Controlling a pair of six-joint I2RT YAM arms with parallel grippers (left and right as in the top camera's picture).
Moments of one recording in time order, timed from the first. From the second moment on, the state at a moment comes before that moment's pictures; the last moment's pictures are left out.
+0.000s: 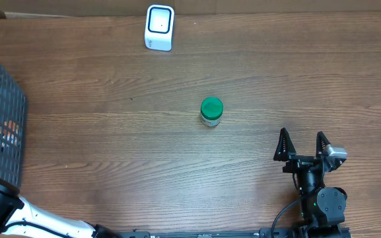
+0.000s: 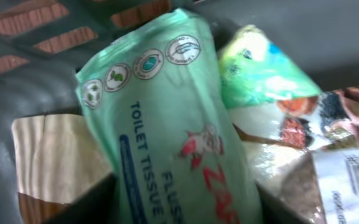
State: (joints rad) left arm 1.03 2.12 1.67 -0.78 -0.13 -0.29; right arm 0.13 0.01 0.02 -0.02 0.14 0.28
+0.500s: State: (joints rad) left arm 1.02 2.15 1.97 -1.16 -0.13 -0.28; right arm 0.13 0.01 0.02 -0.02 0.14 0.28
